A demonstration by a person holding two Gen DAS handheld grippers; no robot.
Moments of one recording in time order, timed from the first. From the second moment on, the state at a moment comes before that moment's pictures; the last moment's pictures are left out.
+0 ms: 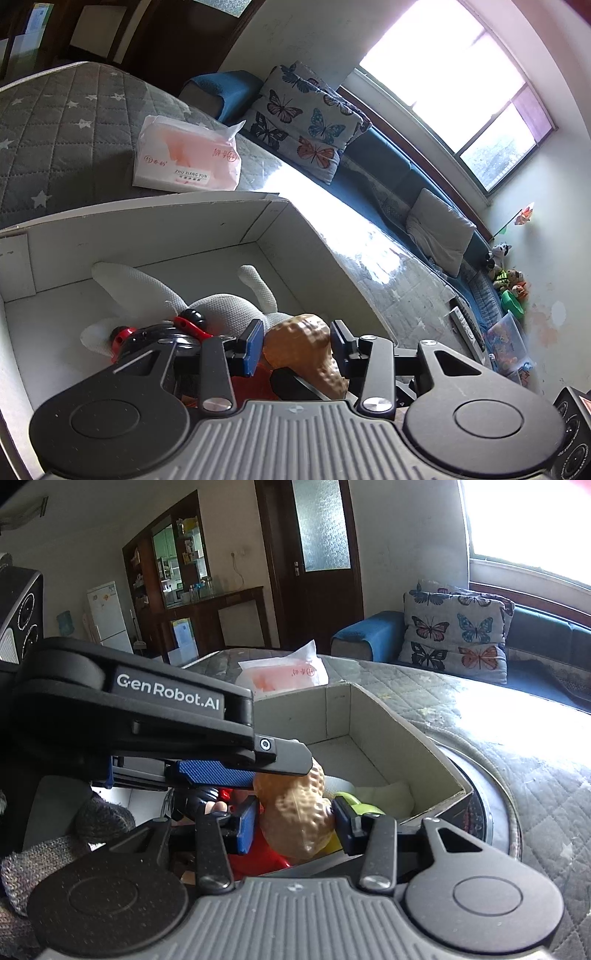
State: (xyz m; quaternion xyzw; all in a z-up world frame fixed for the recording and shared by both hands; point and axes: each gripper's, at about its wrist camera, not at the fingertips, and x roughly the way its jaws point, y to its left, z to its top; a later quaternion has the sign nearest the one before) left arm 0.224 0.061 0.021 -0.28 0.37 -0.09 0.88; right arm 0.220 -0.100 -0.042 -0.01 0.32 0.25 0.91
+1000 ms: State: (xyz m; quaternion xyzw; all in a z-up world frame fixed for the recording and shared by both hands) left arm 0.186 0.060 0.047 -0.24 0.34 -0.09 0.90; right arm 0.188 -0.104 -0.029 -0.03 0.28 0.24 0.93
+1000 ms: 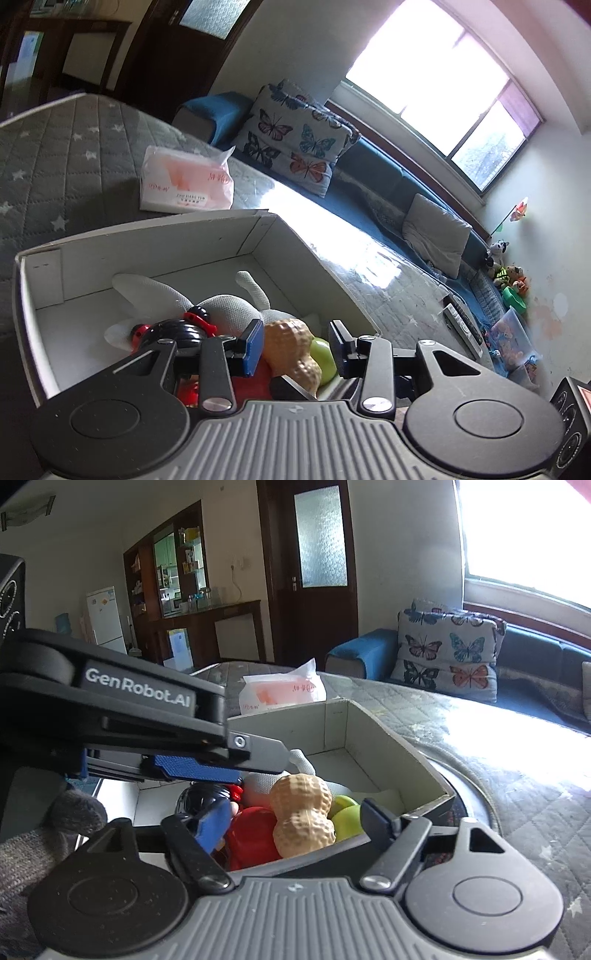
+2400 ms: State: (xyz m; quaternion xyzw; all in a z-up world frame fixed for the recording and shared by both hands) left arm 0.030 0.051 0.035 -0.11 0.32 0.02 0.94; right arm 0.051 -0.138 -0.038 0.00 0.26 0.23 0.94
